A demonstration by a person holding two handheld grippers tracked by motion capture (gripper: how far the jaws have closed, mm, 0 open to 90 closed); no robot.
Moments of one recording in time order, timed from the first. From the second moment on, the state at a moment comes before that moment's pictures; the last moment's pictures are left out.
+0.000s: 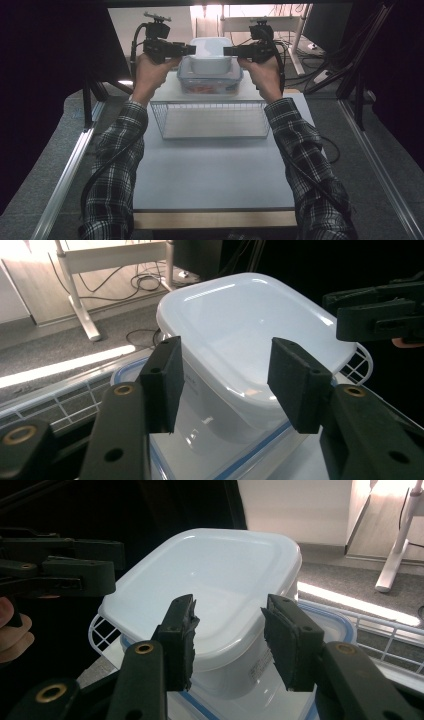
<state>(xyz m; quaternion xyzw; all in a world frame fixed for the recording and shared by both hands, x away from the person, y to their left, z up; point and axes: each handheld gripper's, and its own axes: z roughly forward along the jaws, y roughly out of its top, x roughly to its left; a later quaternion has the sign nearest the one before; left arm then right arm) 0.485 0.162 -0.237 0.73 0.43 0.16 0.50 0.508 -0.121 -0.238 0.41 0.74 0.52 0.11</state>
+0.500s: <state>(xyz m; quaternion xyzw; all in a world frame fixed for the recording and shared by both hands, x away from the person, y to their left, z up) 0.456 0.174 -0.254 0.74 0.39 0.17 0.53 0.483 -0.140 -0.243 0.34 0.76 0.54 0.13</state>
